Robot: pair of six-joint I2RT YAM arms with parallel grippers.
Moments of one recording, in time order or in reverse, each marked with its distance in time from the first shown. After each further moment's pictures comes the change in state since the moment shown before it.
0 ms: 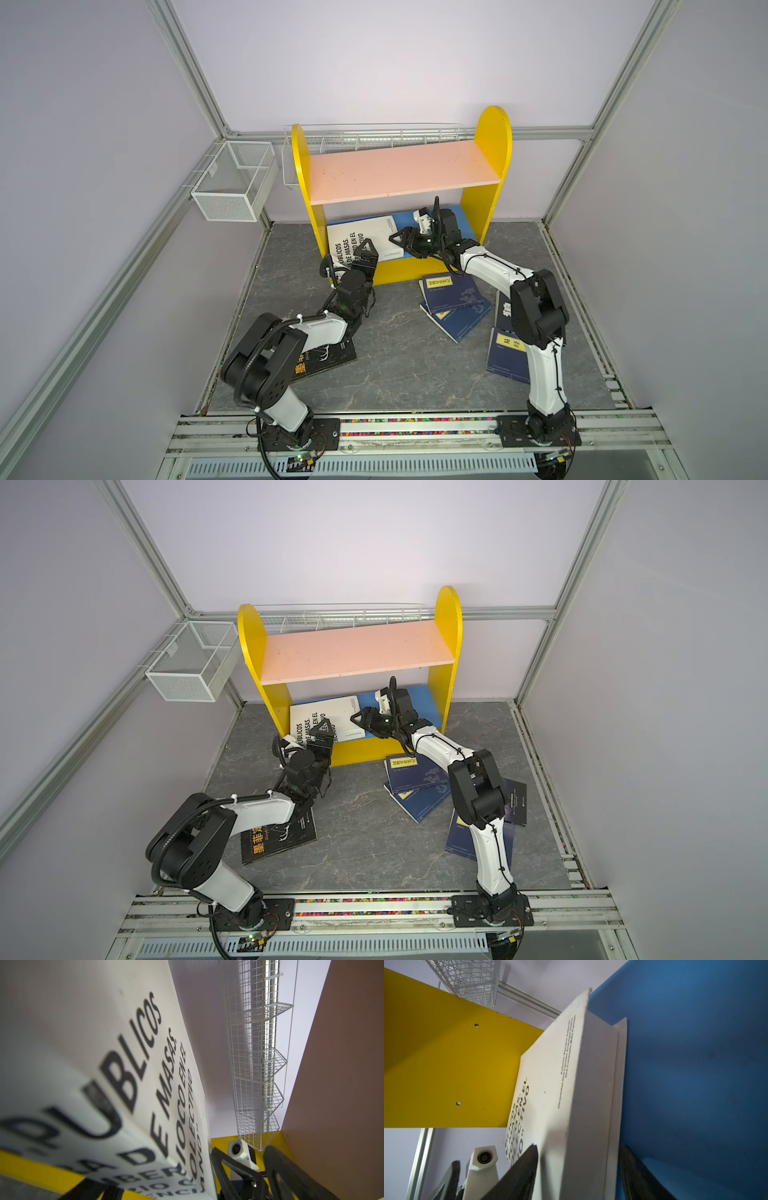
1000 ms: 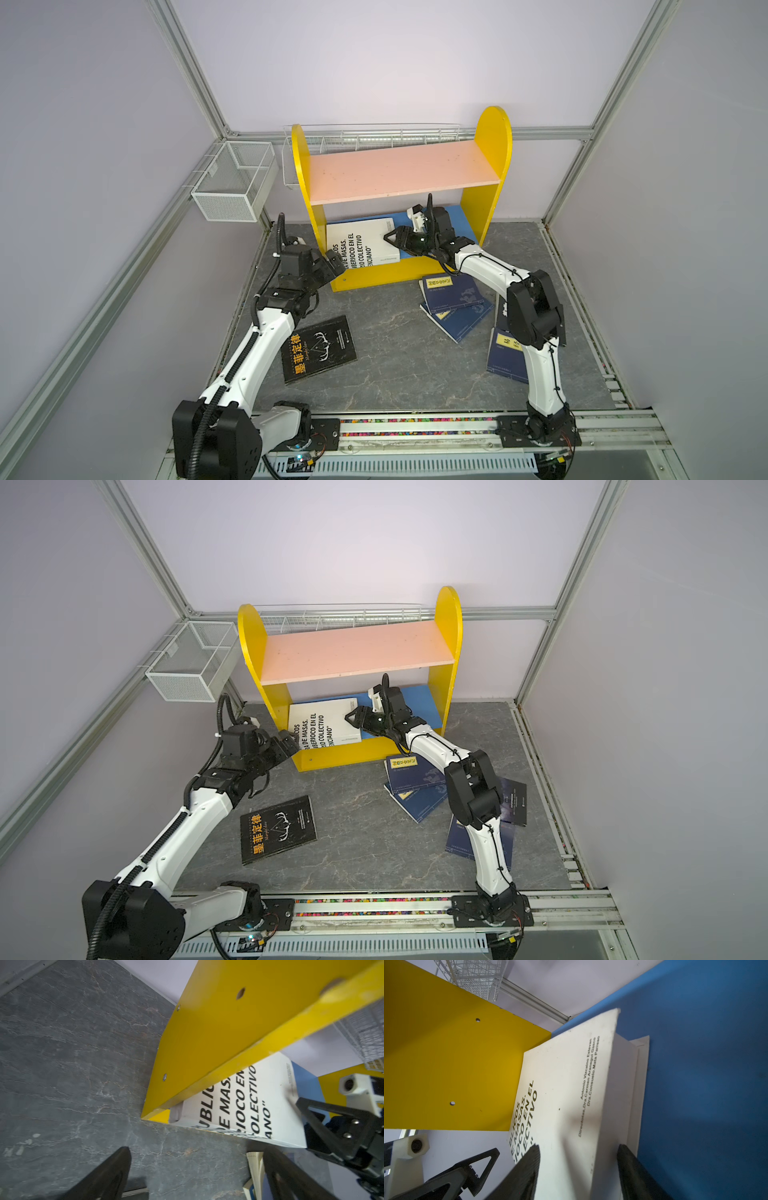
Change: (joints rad) left arm 0.388 -0.367 0.267 -1.155 0.417 0.761; right arm 0.039 0.025 0.083 -0.048 0.057 -0.053
